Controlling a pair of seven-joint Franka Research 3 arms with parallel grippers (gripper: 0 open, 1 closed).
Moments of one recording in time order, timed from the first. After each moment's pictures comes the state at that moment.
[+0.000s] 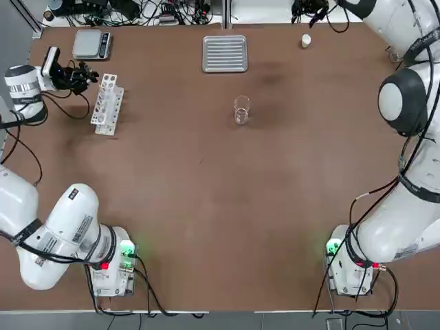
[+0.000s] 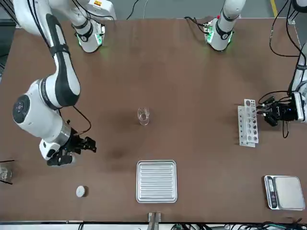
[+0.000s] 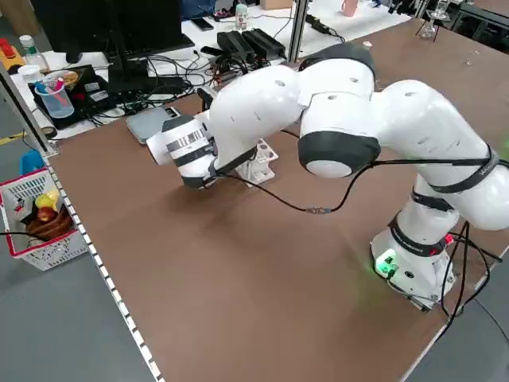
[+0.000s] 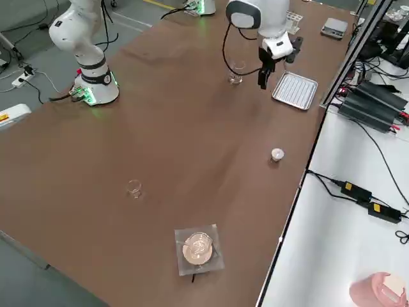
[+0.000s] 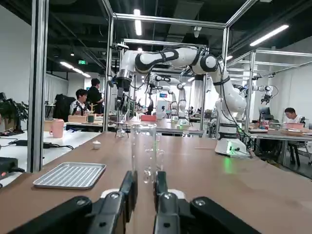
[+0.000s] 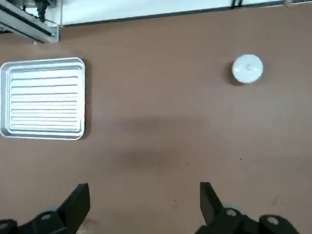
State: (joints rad) left arm 1.07 0.94 -0.59 -1.56 -0.80 1.32 2.25; right arm 0.21 0.48 -0.03 -1.41 0.22 2.04 0.10
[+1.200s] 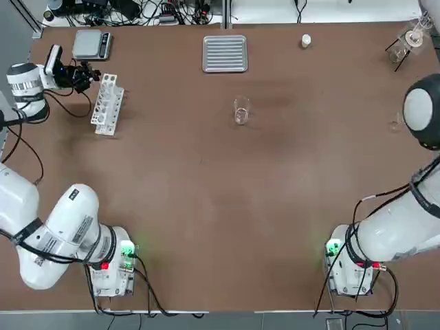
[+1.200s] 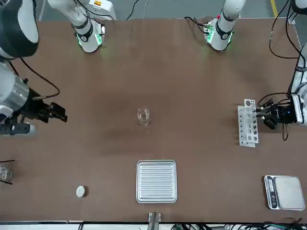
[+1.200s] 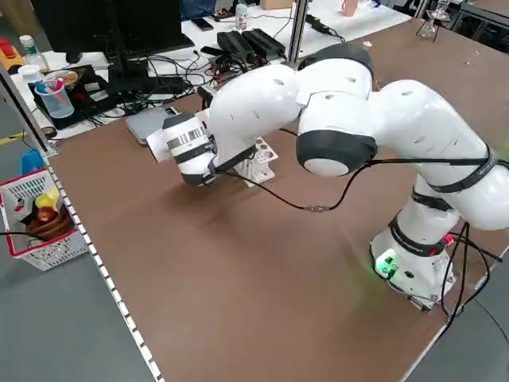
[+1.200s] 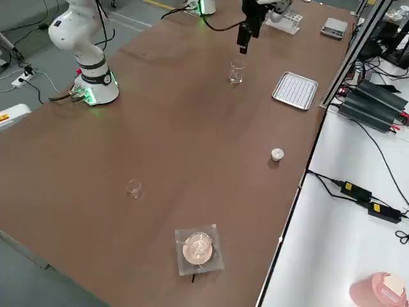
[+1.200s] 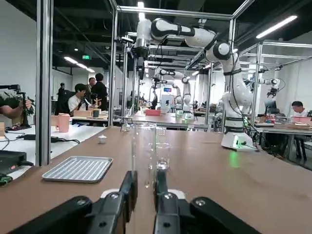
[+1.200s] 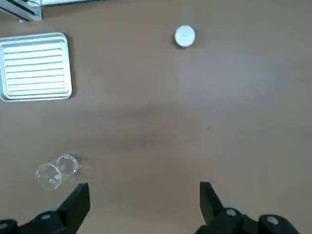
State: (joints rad) left arm 1.05 0.94 -0.59 -1.55 -0.79 1.36 2.25; right arm 0.17 0.24 -0.10 -1.37 0.15 1.63 0.12
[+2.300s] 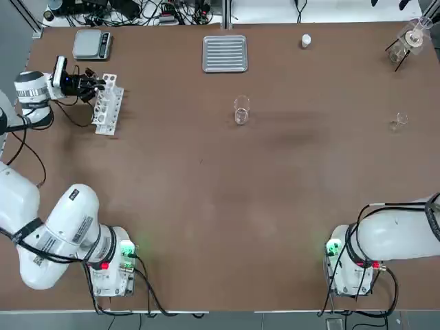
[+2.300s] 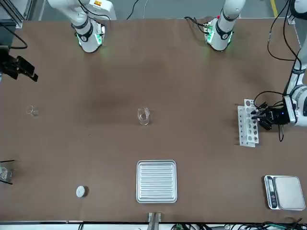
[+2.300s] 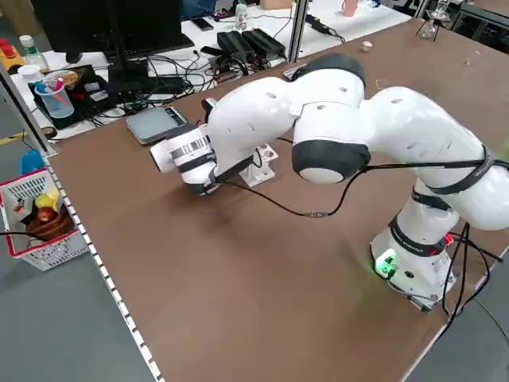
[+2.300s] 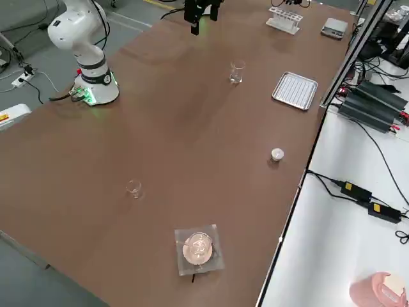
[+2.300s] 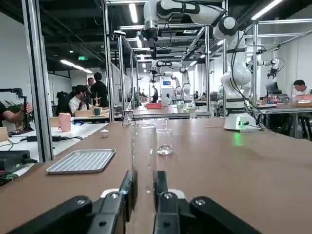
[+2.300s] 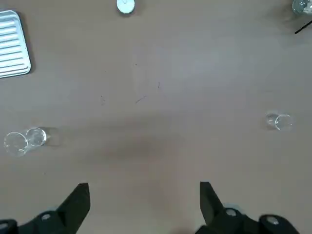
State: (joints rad) left arm 1.05 1.00 -0.58 -1.55 -0.74 1.40 2.41; right arm 0.15 -0.04 -0.18 -1.53 0.05 1.47 0.11
